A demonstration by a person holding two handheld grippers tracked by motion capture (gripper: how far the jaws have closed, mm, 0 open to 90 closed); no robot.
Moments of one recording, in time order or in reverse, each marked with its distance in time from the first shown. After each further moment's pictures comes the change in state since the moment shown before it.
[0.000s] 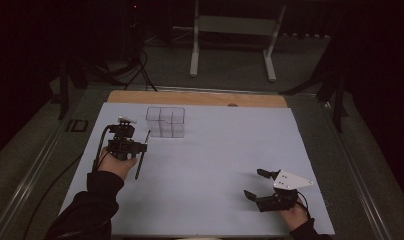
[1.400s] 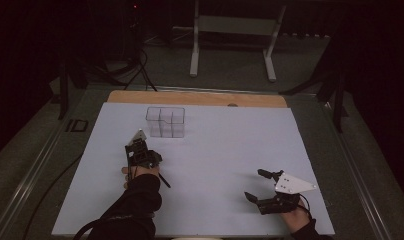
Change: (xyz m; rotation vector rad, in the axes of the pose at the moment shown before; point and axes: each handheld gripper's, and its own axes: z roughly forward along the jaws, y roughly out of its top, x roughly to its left) left arm -0.010 -0.021 0.094 0.254 0.320 -0.521; right arm 0.008 0.004 -0.007 -0.032 -0.002 -0.058
